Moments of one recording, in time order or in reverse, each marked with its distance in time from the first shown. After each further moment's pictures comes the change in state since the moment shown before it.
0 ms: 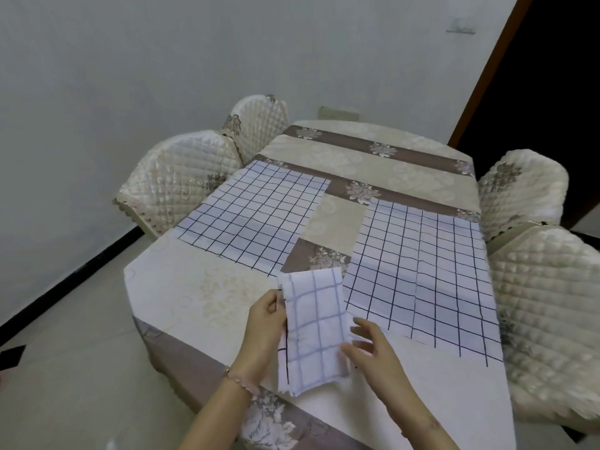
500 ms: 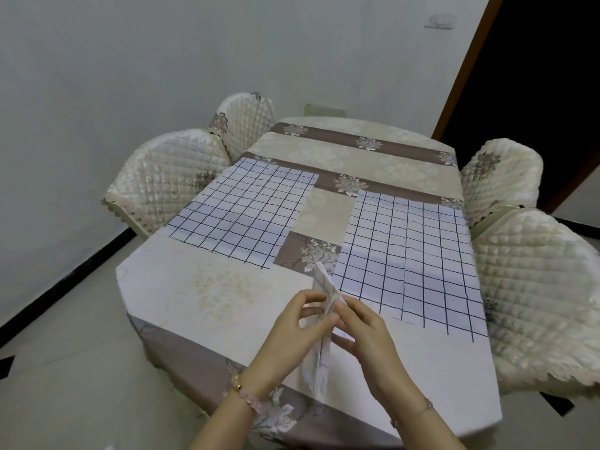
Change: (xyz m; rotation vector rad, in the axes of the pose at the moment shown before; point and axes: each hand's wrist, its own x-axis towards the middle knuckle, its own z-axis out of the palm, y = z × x) left_hand -0.052 0.014 0.016 0.195 -0.388 0.104; right_hand -0.029 -0.035 0.014 0.411 -0.037 -0.118
